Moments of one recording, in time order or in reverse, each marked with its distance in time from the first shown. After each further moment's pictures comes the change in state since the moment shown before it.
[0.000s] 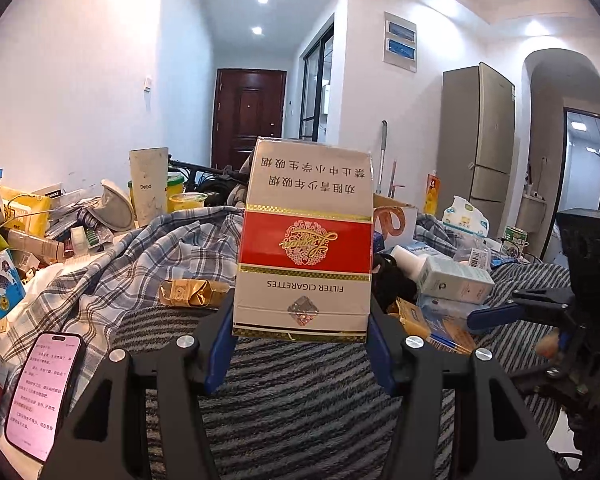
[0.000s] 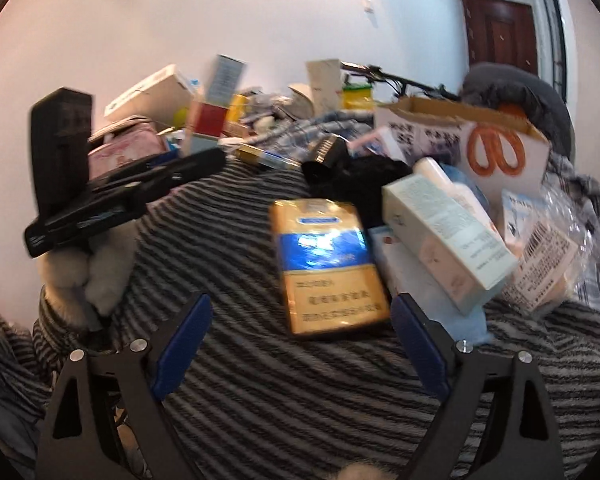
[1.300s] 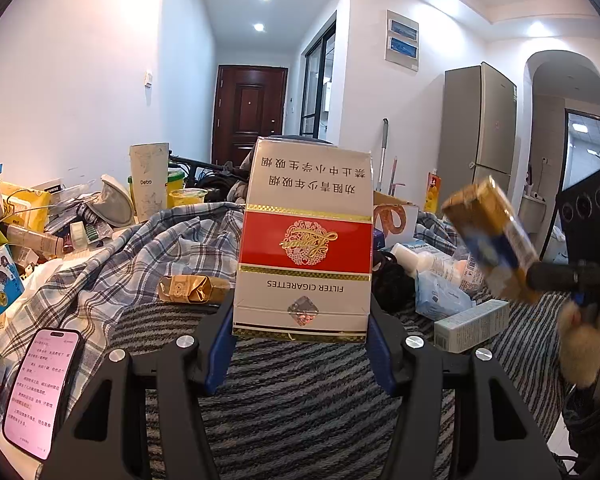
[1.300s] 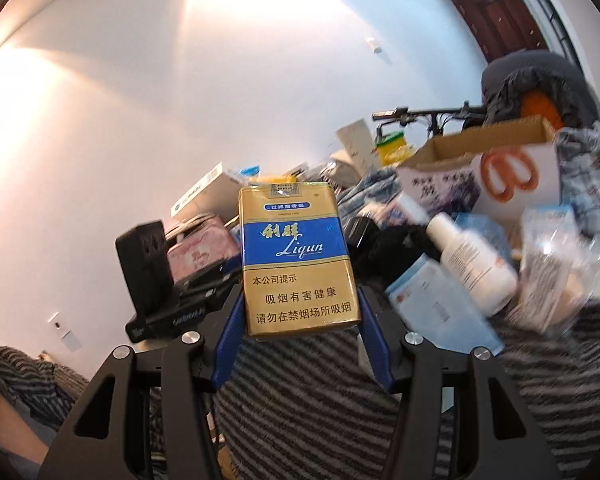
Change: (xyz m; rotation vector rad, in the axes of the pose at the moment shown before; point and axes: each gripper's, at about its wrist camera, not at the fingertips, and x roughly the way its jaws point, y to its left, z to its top) left arm 0.001 -0.003 -0.002 -0.008 0.013 -0.003; right arm -0.045 -0.036 0.012 0.189 -0.255 0.313
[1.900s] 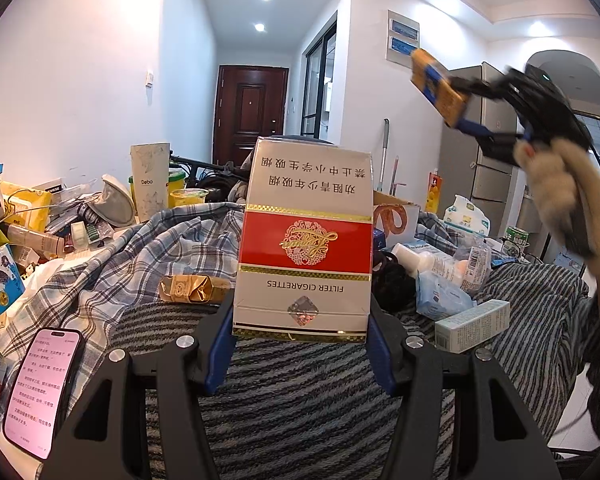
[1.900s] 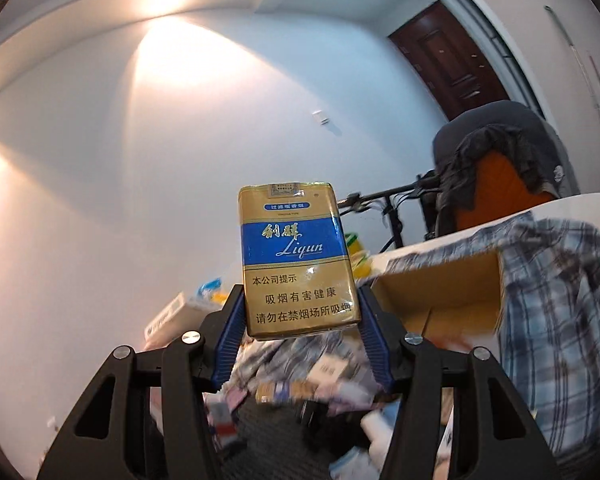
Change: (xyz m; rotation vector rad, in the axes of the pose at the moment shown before) left arm 0.001 0.003 0.000 -0.002 0.001 0.005; right arm -0.029 -0.038 0.159 0.174 -0.233 -0.108
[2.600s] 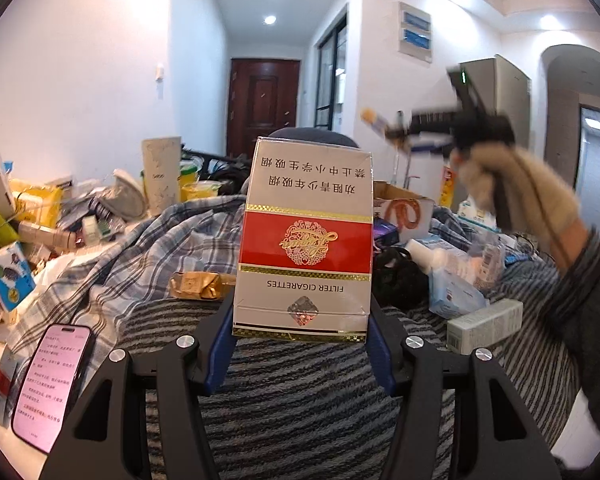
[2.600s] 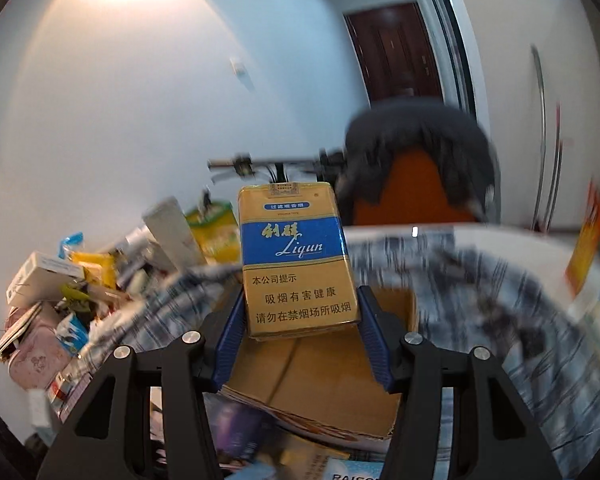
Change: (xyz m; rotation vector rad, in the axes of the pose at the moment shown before) left arm 0.001 -0.003 0.008 -0.026 0.042 0.054; right arm 0.097 -0.060 0.011 -0.165 0.181 -0.444
